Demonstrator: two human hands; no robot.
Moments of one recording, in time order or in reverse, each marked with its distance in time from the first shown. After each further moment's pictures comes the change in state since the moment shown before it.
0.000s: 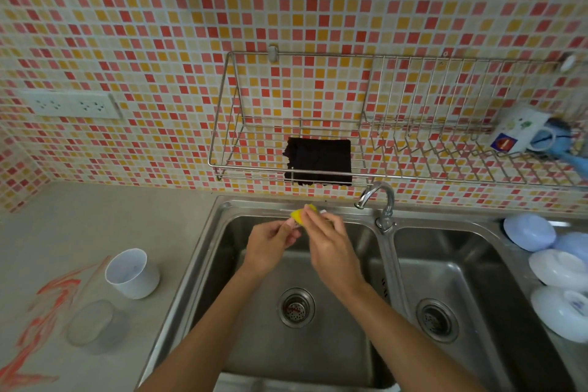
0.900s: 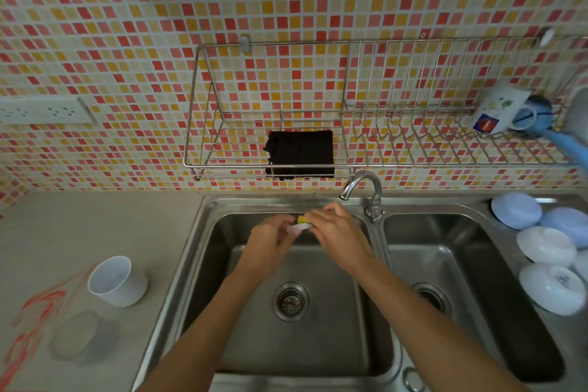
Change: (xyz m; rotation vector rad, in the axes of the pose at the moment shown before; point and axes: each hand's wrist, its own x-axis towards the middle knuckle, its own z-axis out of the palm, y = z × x) left_hand 0.000 0.002 0.016 0.606 -0.103 0.326; right_hand 0.003 0.052 -0.011 -0.082 -0.175 -0.018
